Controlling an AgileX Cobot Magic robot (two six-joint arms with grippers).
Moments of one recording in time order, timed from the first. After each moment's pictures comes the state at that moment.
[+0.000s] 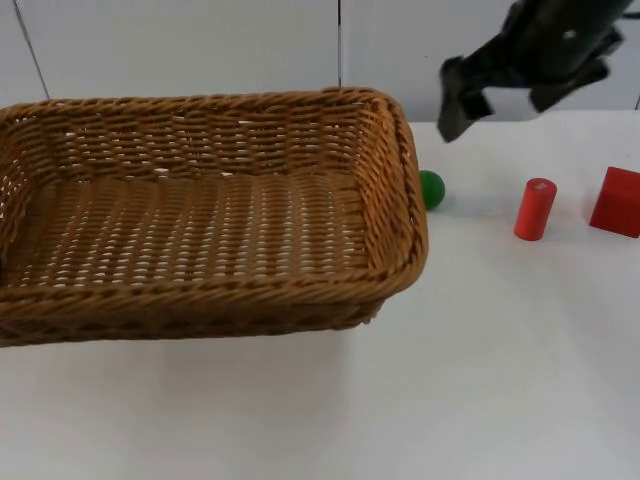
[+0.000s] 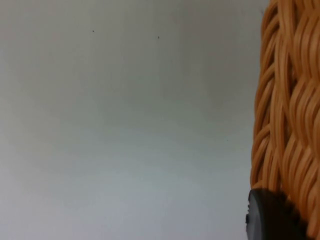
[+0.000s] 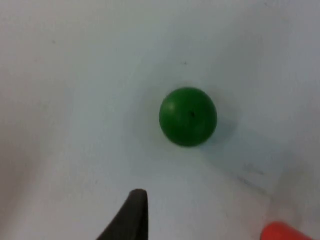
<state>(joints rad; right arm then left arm) 0.33 2.19 -1.81 0.03 0.75 -0.15 0.24 1.47 -0.78 -0.68 0.94 0.57</state>
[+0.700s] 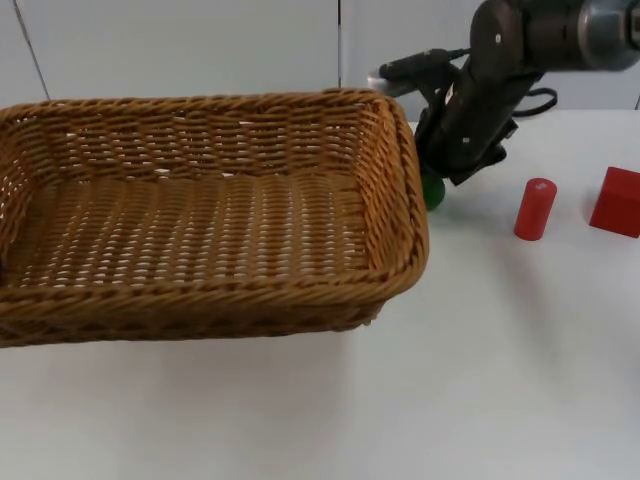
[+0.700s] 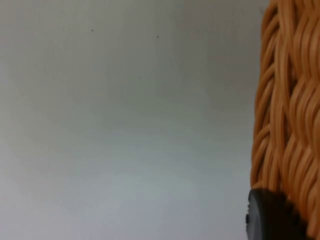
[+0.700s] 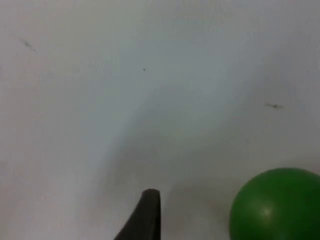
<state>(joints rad) 0.38 2.55 -2.08 0.03 0.71 -0.18 0.24 1.47 -0.78 -0.68 0.94 0.57</state>
